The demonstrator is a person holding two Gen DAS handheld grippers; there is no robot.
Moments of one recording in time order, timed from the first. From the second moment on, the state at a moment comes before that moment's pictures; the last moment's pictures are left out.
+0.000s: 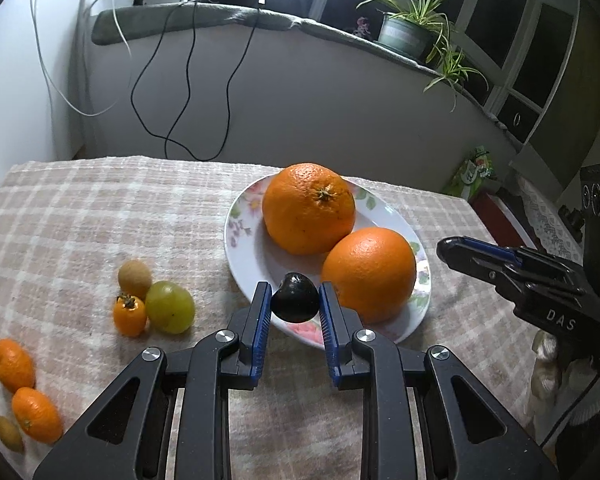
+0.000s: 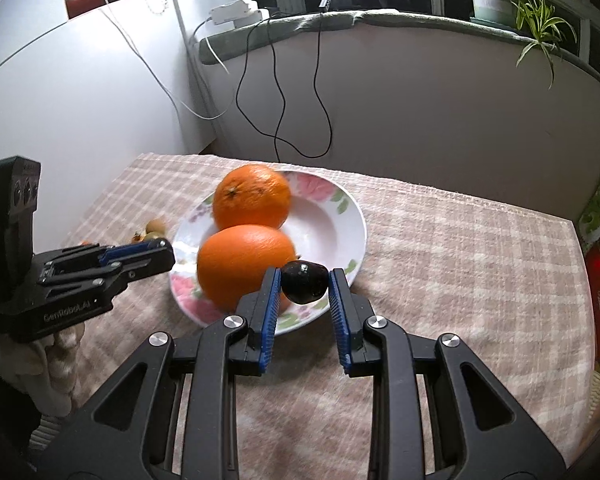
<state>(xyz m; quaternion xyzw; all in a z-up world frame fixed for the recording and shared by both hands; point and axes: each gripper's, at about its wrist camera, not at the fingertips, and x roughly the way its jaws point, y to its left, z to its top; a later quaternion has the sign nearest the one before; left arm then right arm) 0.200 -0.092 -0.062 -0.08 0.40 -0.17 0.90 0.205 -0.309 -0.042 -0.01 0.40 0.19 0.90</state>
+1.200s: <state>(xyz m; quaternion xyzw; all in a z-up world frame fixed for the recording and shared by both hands) 0.216 -0.096 -0.066 -0.07 0.41 -0.17 0.89 0.239 -0.317 -0.058 0.00 0.41 0.18 0.89</state>
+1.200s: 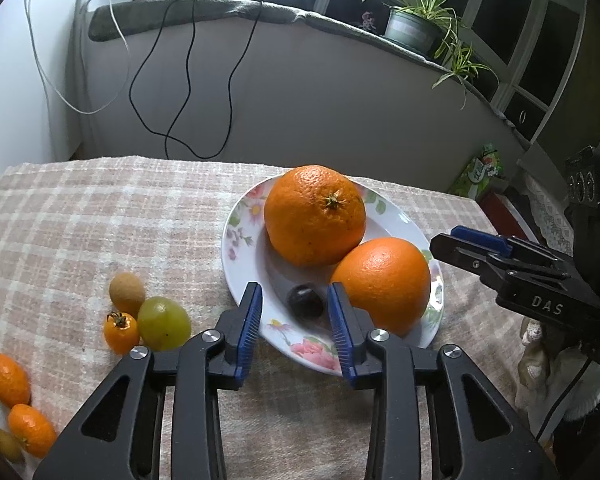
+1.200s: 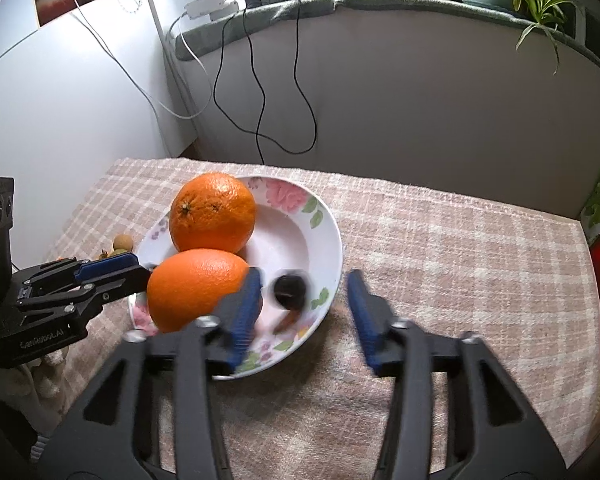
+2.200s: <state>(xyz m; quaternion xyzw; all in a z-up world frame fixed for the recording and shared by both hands) 0.178 -0.069 -0.041 -0.09 0.38 -0.15 0.91 0.202 -0.289 -0.023 -0.01 0.38 0.20 0.90</state>
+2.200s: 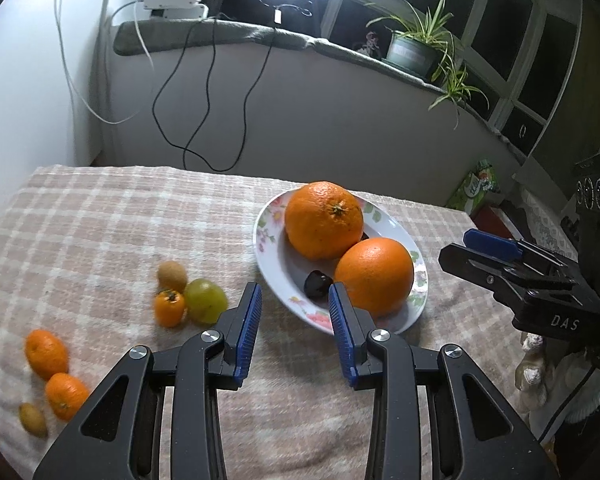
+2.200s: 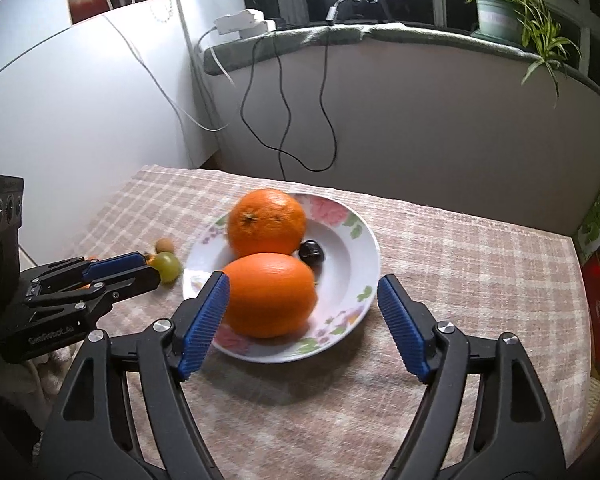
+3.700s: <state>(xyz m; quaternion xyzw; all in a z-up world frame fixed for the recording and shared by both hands) 0.085 0.093 -0.085 -0.13 0.39 -0.02 0.91 0.132 -0.104 -0.036 -0.11 0.38 0.39 0.83</state>
